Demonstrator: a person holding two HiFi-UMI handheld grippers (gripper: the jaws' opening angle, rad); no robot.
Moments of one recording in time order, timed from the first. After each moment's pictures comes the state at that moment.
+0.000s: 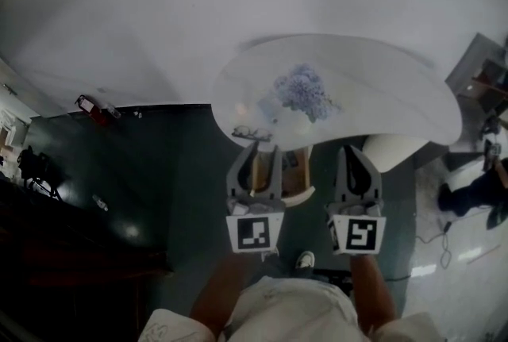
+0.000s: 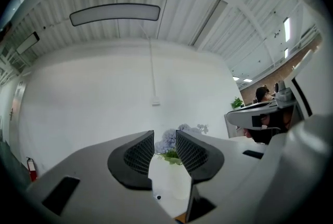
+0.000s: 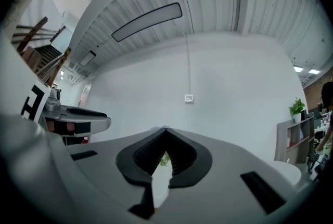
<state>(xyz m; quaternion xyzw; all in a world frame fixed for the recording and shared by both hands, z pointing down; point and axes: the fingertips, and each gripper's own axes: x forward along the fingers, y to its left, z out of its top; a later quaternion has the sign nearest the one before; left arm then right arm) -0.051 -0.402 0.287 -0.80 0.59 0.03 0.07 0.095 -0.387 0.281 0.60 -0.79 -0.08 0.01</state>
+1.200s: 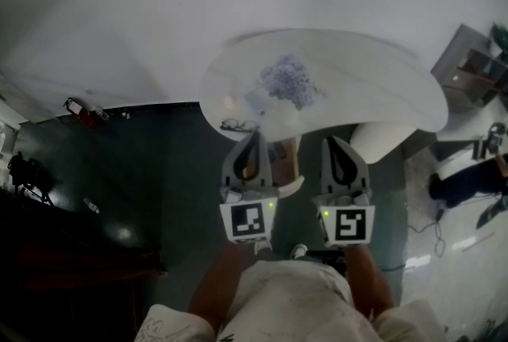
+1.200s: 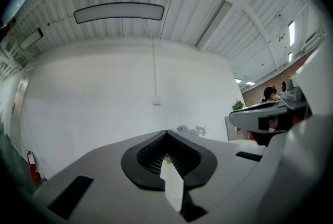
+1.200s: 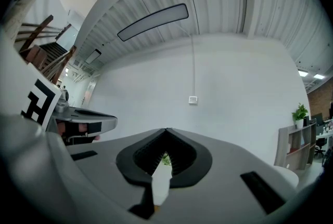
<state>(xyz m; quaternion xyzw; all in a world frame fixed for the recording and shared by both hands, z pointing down) -0.049 -0.391 0.287 -0.80 0.59 0.02 0.06 0.081 -0.365 0.276 0.59 -0.80 -0.10 0.02</state>
